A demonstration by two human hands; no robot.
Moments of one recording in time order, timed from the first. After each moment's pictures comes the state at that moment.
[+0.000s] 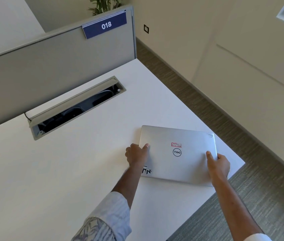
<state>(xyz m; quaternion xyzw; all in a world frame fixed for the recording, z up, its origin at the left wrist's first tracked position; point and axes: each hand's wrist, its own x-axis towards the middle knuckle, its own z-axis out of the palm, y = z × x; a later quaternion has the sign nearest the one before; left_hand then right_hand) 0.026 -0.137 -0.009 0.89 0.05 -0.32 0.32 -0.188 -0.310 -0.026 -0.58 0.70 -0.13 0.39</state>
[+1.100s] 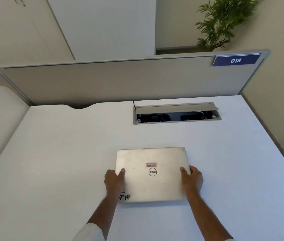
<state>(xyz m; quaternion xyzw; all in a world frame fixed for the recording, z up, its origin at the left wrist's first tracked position) 0.081 0.230 -0.015 0.85 0.30 -0.12 0.41 0.045 -0.046 -0.028 -0.78 0.43 -0.03 0.46</state>
